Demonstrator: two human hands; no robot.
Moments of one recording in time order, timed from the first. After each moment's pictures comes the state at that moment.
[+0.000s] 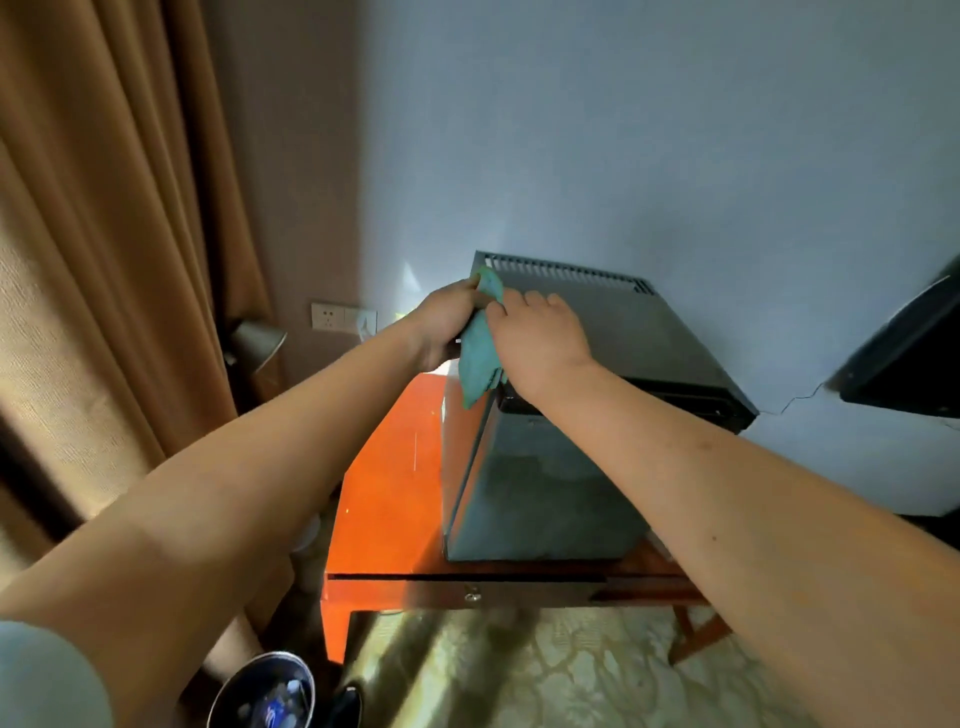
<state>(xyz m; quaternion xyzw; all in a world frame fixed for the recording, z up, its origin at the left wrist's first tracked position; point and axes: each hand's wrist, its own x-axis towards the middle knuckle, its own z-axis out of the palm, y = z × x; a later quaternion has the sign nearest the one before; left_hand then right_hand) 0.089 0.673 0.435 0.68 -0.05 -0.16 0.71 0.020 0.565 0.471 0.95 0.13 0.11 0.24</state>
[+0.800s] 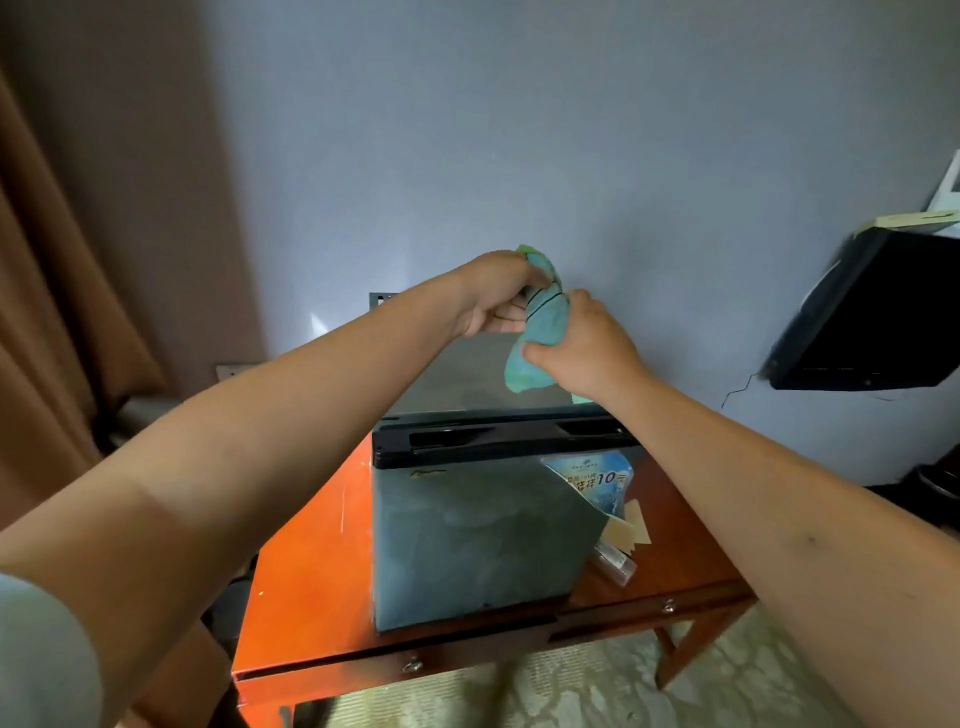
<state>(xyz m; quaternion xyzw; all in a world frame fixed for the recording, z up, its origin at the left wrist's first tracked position) 0.124 0.484 0.531 0.73 -0.15 -0.20 0.64 0.044 0.354 0.494 0.96 -0.06 0.18 -0.20</state>
